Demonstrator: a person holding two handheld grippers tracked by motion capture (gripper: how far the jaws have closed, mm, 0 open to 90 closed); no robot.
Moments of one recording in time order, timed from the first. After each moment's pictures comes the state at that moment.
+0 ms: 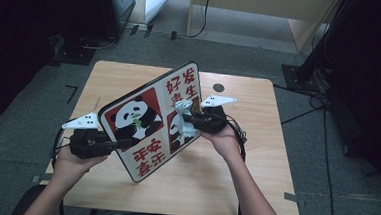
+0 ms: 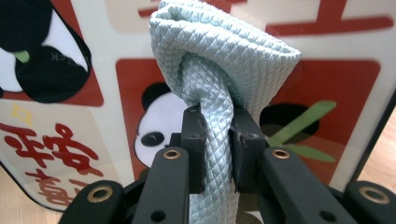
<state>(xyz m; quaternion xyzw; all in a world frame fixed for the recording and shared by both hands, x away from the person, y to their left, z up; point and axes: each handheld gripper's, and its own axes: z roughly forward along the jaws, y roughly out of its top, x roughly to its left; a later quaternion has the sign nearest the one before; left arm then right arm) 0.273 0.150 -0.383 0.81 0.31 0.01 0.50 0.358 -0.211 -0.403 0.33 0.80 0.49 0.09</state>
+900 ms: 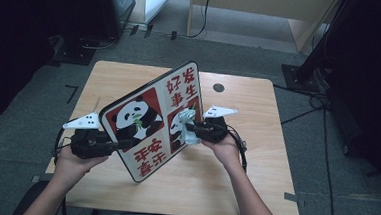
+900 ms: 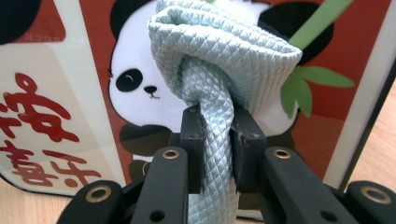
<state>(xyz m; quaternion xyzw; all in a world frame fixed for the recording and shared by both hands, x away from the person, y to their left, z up) 0.274 0.149 -0.383 0.81 0.30 0.01 0.51 0.352 -0.222 -0.444 0.34 0.80 0.48 0.09</state>
